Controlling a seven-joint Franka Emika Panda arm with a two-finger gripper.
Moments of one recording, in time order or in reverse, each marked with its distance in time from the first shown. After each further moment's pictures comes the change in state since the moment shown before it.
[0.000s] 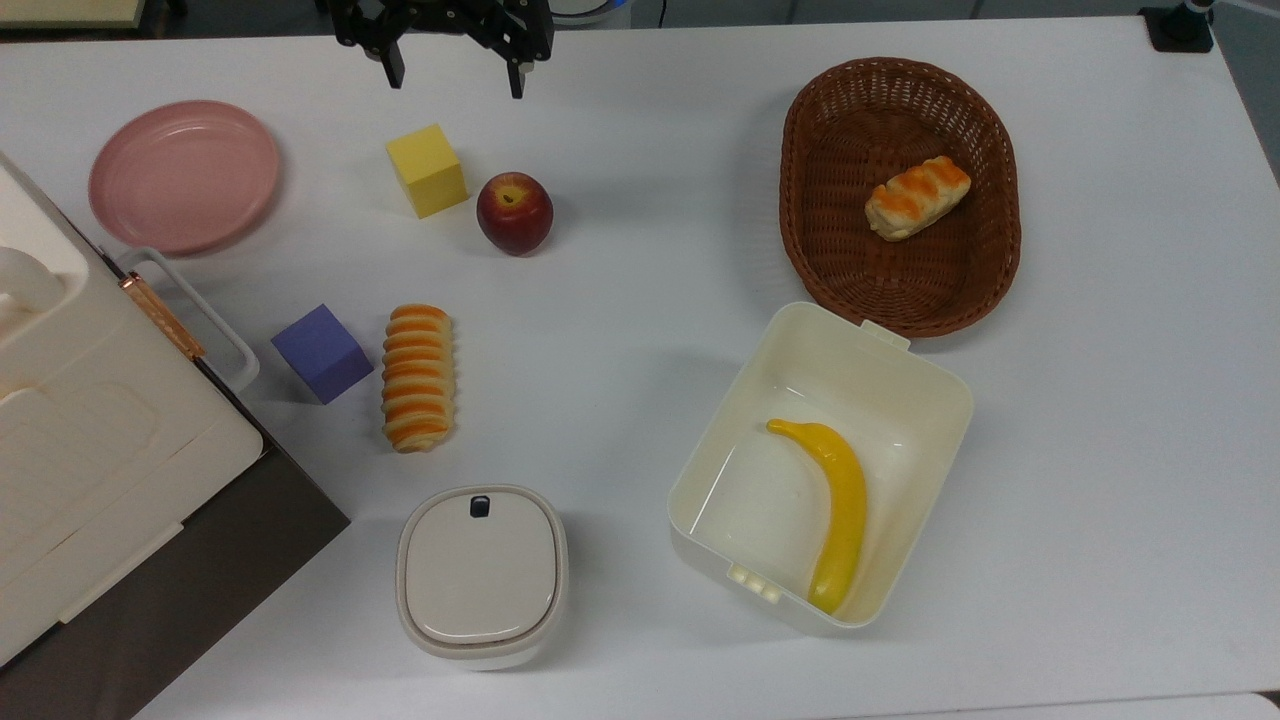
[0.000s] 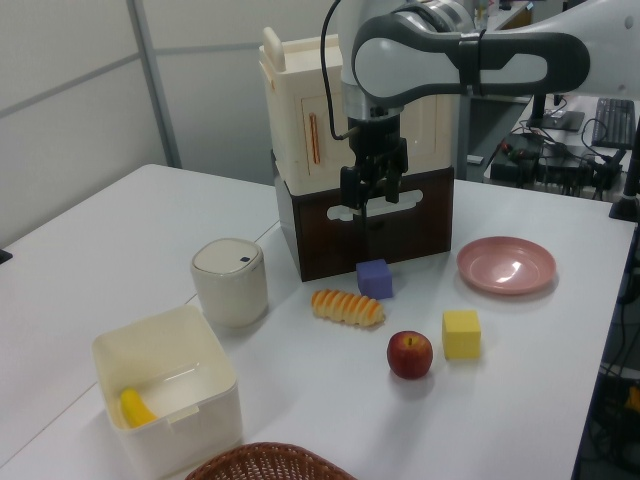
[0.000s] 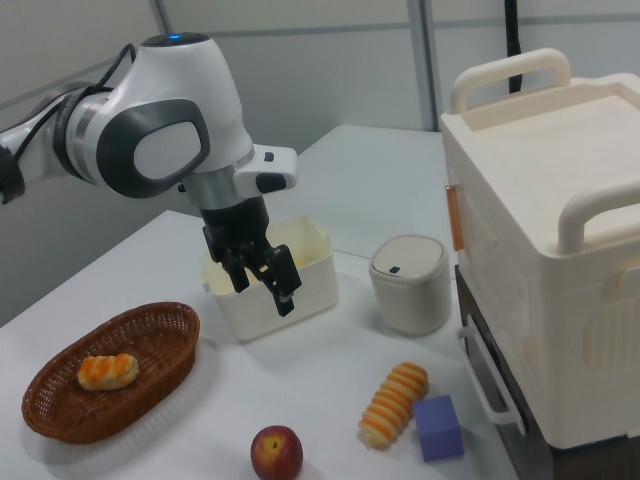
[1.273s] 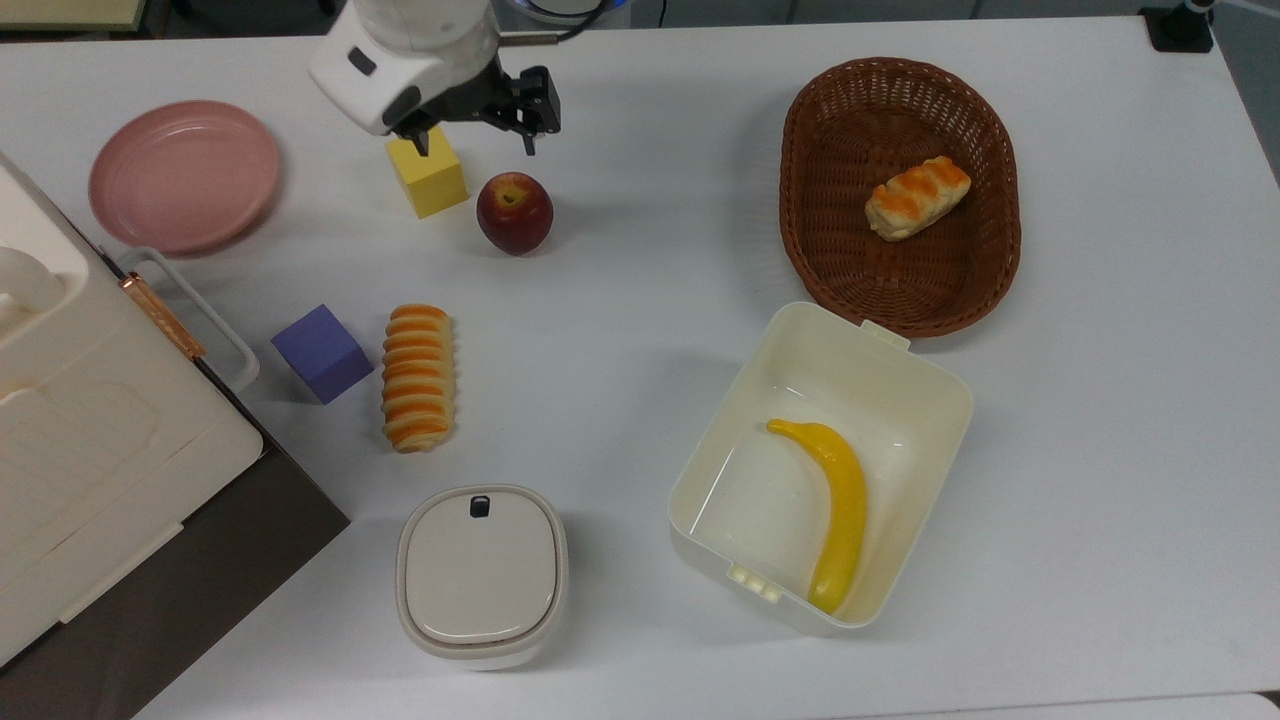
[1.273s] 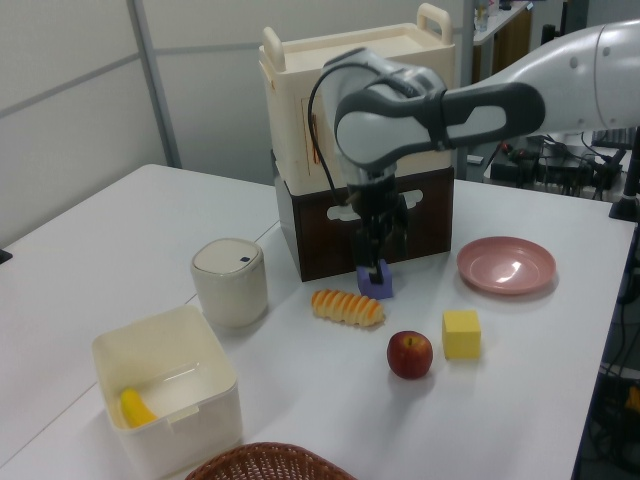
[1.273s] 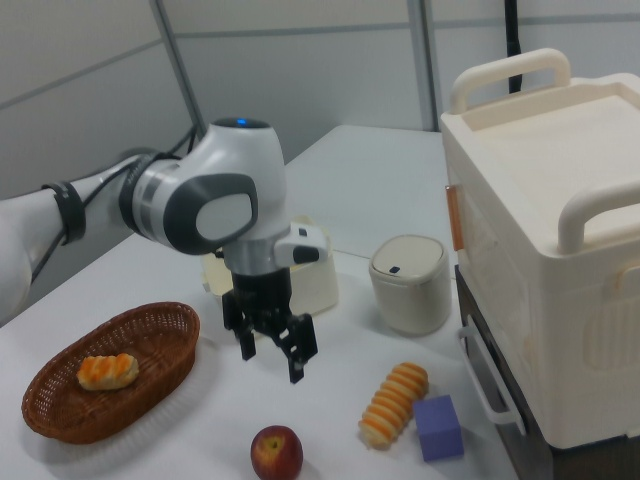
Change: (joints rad) arm 0.002 0.101 0.002 -0.104 -0.015 -0.001 -0.108
